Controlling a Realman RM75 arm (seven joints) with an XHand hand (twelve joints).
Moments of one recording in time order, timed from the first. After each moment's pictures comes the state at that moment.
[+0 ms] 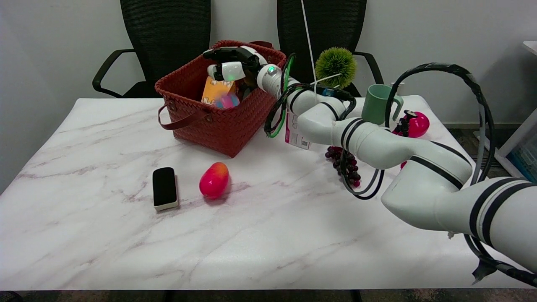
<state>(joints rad) 1.06 -1.42 -2.36 0.47 0.54 0.16 1.65</state>
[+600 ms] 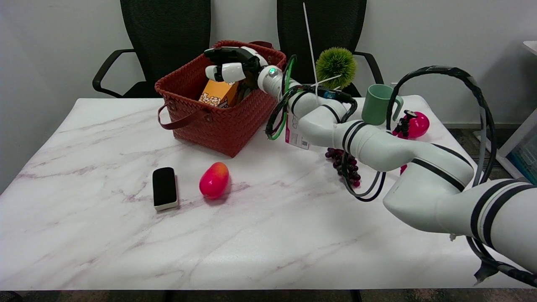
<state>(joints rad) 1.05 -1.41 -2.36 0.49 0.53 0.18 1.65</state>
